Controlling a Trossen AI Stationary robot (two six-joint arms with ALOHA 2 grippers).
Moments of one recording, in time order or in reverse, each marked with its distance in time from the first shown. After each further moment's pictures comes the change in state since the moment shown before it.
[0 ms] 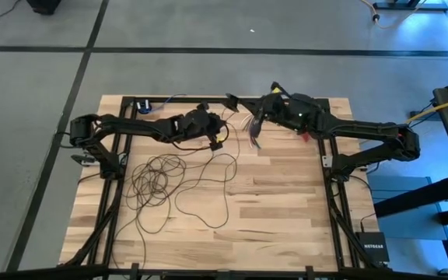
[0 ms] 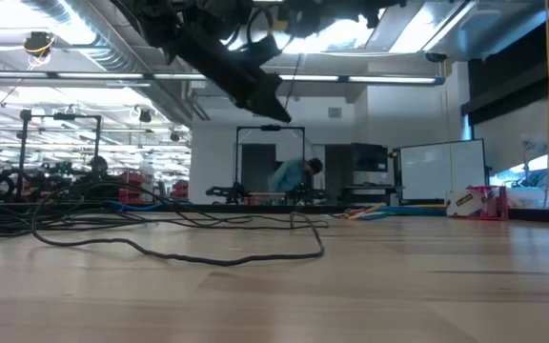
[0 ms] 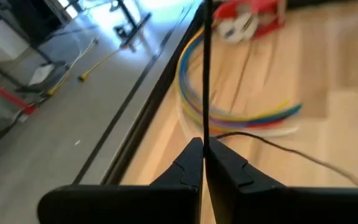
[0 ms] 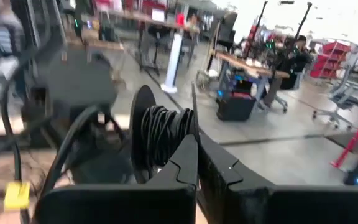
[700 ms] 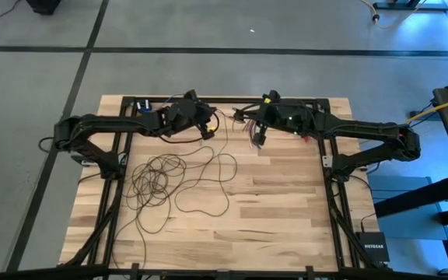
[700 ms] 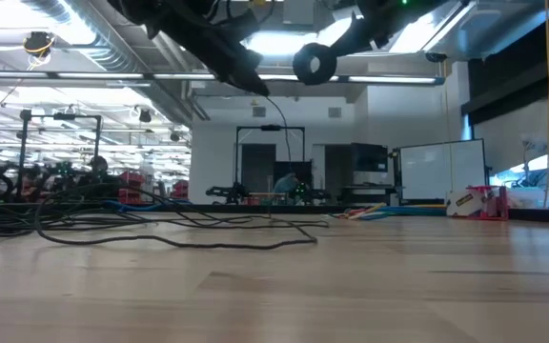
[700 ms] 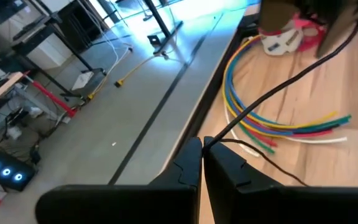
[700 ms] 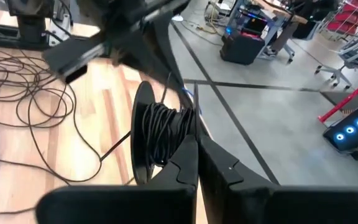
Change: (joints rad) left arm 0.044 -0.171 -0.002 -0.078 -0.074 0.066; right arm 0.000 0.000 0.002 -0.320 0.039 -0.074
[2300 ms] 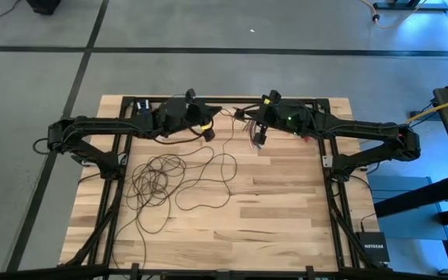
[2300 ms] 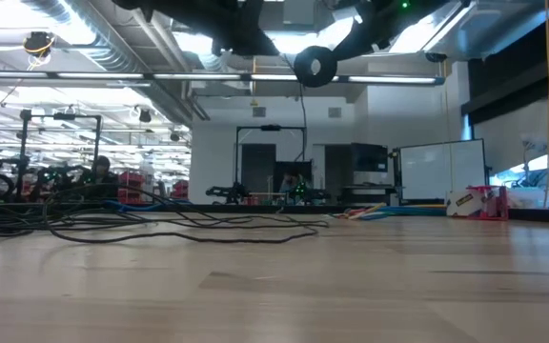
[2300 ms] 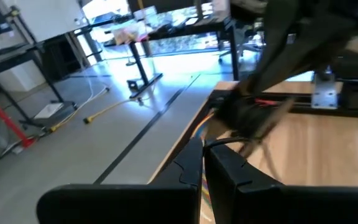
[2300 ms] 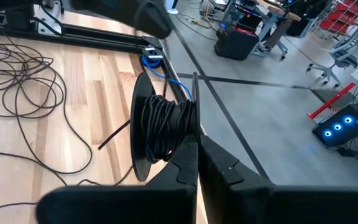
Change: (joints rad) left arm -0.063 -0.064 0.002 0.150 0.103 -0.141; right arm 0.000 0.003 -0.002 -0.013 0.033 -0.028
